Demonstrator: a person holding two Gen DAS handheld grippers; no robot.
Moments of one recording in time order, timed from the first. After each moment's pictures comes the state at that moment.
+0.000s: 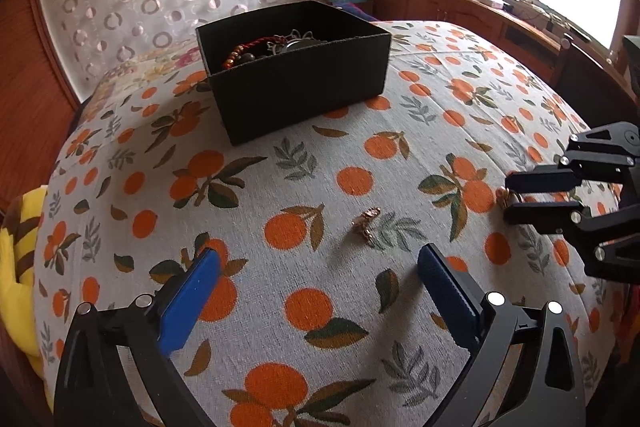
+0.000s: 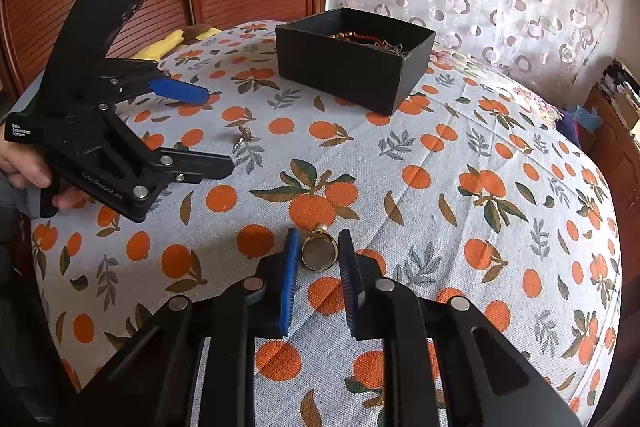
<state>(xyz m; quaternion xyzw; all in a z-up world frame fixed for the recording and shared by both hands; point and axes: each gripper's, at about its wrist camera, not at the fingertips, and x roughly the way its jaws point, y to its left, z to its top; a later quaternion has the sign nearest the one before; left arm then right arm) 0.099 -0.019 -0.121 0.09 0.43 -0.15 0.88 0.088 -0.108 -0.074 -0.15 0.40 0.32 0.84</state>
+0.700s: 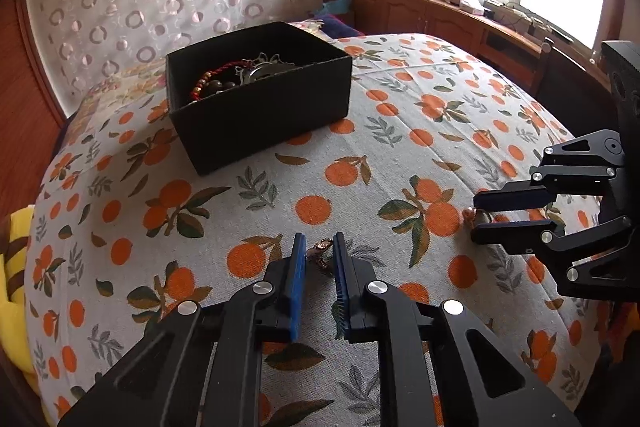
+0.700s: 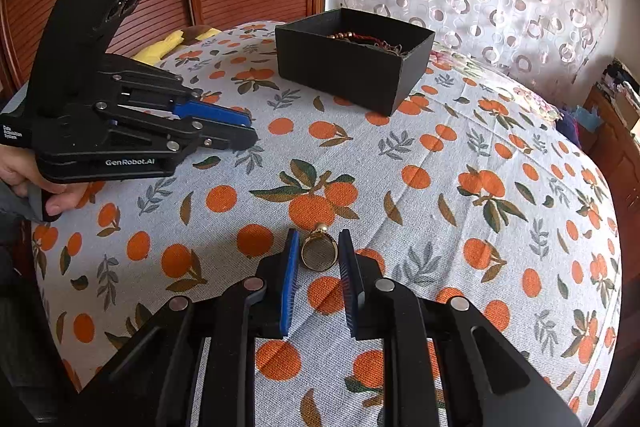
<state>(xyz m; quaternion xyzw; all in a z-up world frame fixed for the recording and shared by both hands) 0.102 -0.037 -0.110 0.08 0.41 -0.18 0.89 0.089 -0.108 -0.073 -0.16 0.40 0.31 0.85</state>
